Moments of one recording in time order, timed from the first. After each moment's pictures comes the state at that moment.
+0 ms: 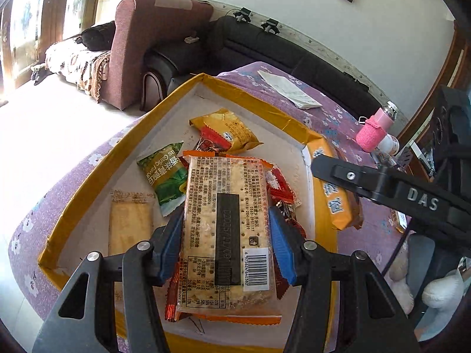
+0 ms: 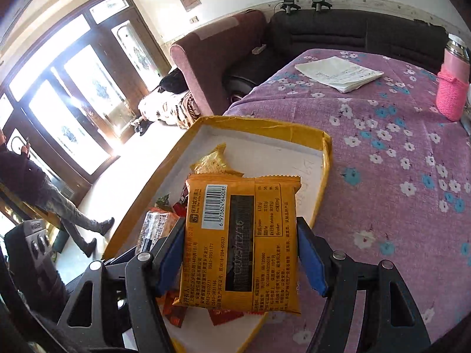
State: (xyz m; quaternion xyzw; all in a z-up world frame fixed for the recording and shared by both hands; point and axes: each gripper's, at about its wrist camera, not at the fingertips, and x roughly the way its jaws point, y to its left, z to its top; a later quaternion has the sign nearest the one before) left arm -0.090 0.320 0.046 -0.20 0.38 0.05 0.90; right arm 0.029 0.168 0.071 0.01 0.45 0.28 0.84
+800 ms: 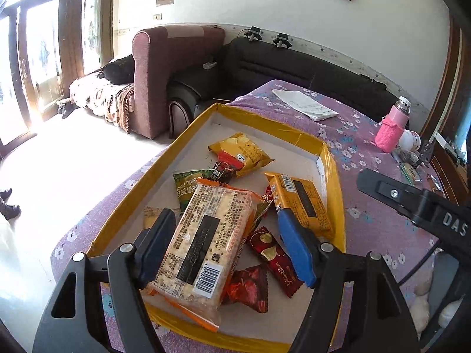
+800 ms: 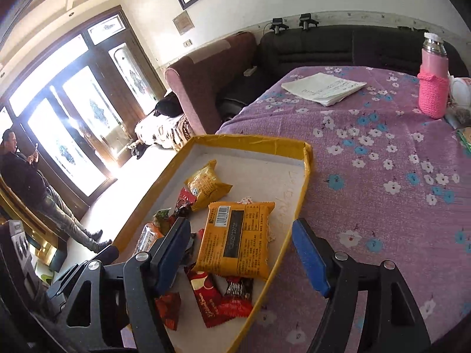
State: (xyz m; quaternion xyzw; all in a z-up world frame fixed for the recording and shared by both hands) left arm -0.109 0.293 0.076 -0.12 0.35 0.13 0.92; right arm -0.014 0.114 0.091 0.05 0.38 0.28 0.88
